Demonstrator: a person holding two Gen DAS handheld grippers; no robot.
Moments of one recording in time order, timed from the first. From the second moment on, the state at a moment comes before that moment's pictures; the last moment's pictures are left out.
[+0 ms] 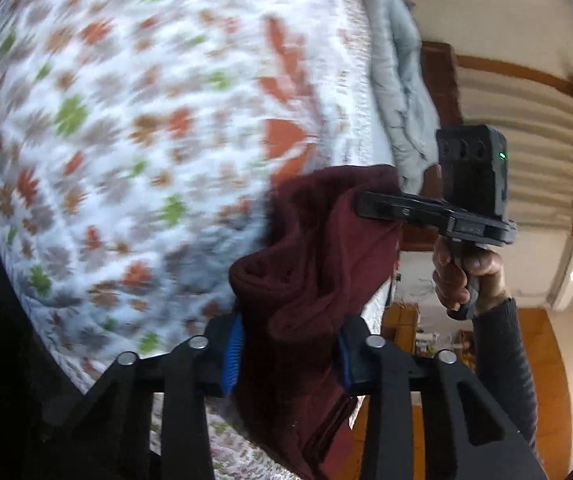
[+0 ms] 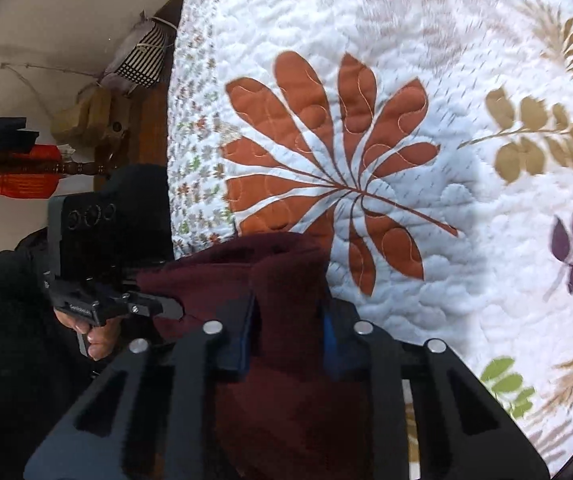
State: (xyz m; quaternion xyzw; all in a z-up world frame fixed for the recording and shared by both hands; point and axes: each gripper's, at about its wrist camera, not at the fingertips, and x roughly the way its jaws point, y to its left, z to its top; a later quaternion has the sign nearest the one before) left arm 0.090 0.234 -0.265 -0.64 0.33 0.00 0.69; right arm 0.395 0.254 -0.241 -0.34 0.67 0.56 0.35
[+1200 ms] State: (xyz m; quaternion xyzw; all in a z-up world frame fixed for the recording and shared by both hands) left arm 0.120 0.050 -0.021 -0.40 0.30 -0.22 0.84; right arm 0.347 -0.007 0.044 -0.35 0.54 0.47 0.61
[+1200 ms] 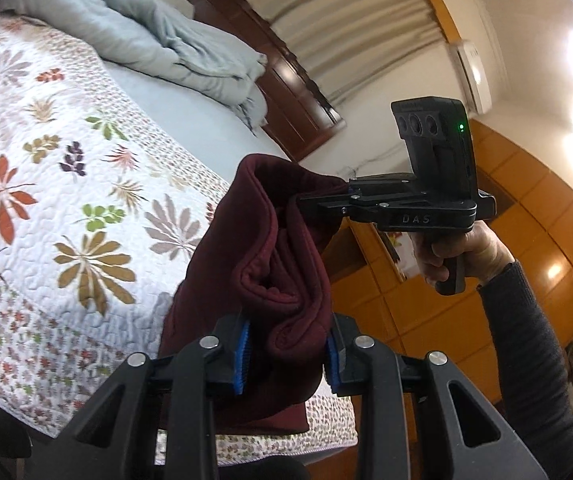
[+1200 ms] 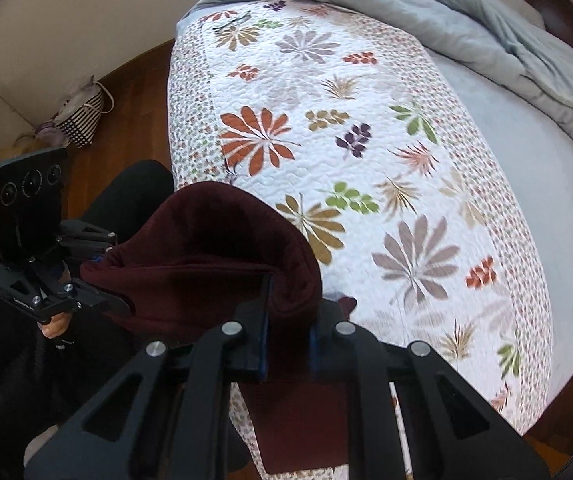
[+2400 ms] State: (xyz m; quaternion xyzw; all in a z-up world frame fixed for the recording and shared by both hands) left arm 0.151 -0.170 -0.052 -0.25 0.39 -0.33 0.82; right arm 0.327 -0.253 -0.025 -0.32 0.57 0.36 0.67
